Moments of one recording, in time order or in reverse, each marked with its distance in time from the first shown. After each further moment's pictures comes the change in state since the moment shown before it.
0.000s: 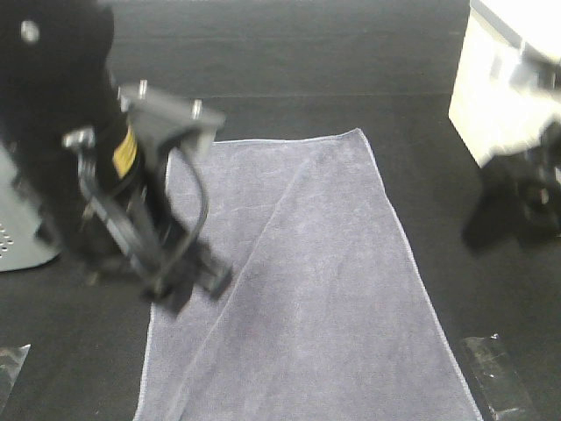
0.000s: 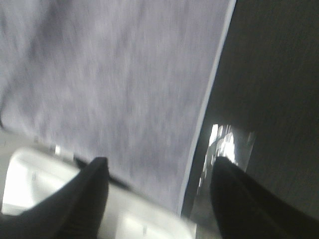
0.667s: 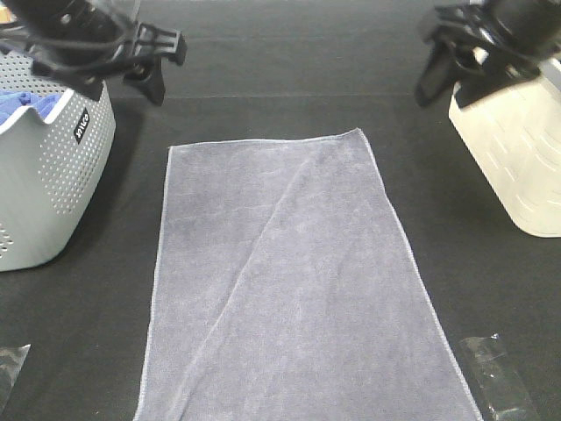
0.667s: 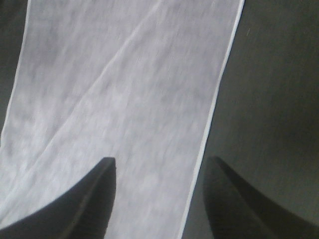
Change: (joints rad) left arm 0.425 0.147 -0.303 -0.004 -0.235 0.074; right arm 0.000 0.330 -0.482 -0.026 -0.032 0.020
